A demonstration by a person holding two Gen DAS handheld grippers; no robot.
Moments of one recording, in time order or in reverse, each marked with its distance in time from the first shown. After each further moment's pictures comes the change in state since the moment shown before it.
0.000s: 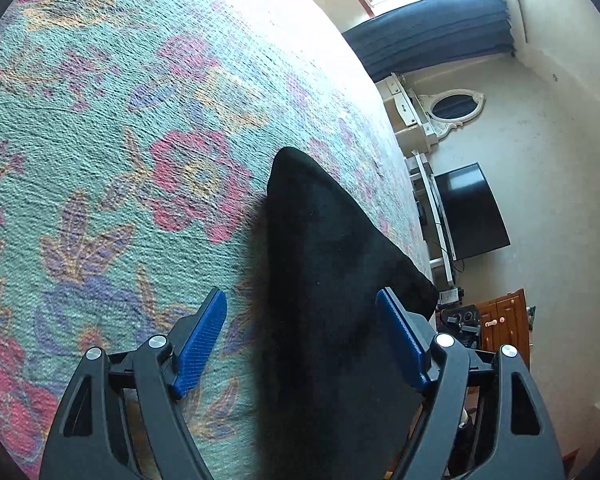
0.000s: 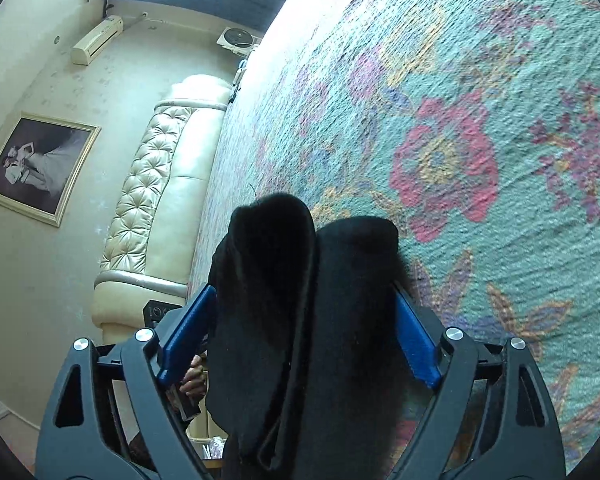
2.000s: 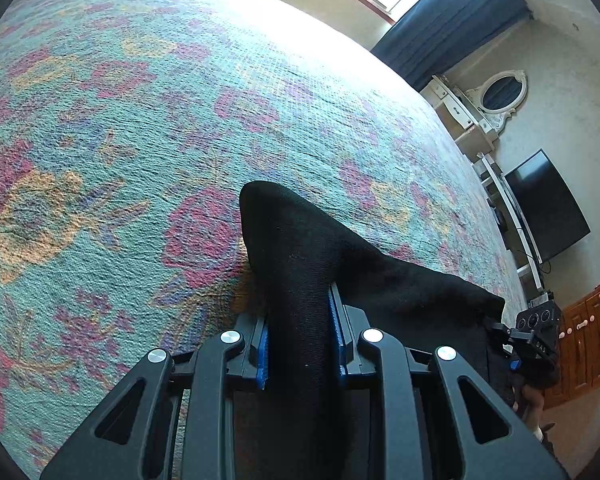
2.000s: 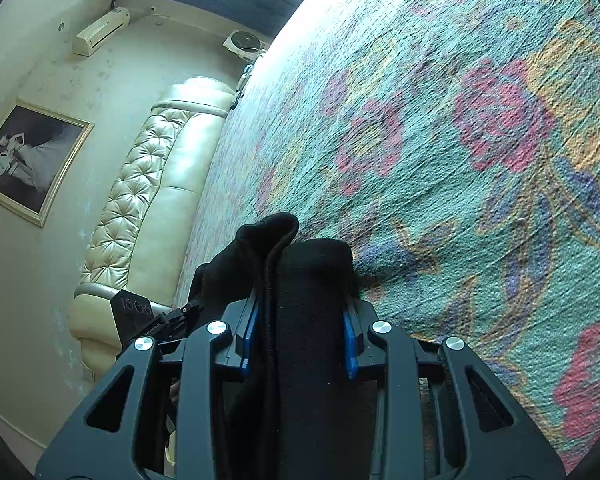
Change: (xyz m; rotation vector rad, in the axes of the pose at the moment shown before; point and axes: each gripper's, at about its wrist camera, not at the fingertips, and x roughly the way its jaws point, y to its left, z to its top) left arm 0.008 0.004 0.083 0.188 -0.113 0.334; right arm 0.132 0.043 0.067 -0.068 -0.051 -0.039
